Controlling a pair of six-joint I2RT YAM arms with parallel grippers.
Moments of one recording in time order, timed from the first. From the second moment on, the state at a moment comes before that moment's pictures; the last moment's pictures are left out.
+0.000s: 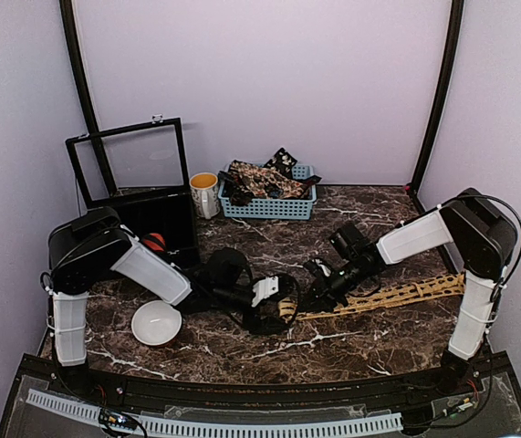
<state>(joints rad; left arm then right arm) -0.93 2.04 0.94 0.52 0.54 0.39 0.61 1.88 0.92 -0.23 -0.81 0.58</state>
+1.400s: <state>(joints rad) -0.93 2.04 0.91 0.53 0.54 0.41 0.64 1.82 1.00 -0.27 -0.80 0.60</state>
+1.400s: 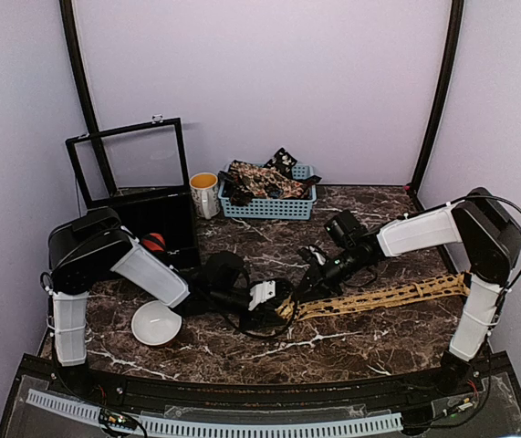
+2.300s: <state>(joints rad) -1.03 2.06 0.89 0.68 0.30 0.07 0.65 1.83 0.99 -0.29 -0.77 0.61</state>
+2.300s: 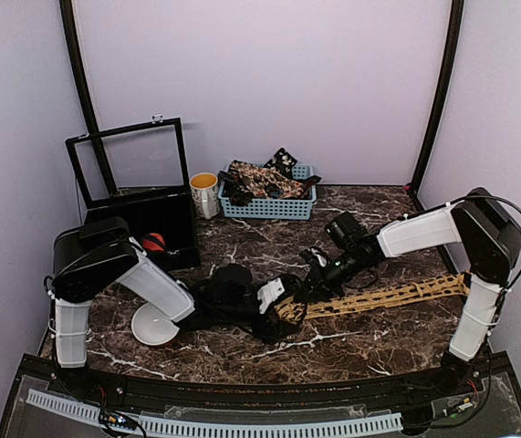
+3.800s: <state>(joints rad) -0.94 2.07 0.72 0.92 0.42 0.10 0.63 1.88 0.93 -0.22 -0.80 0.55</state>
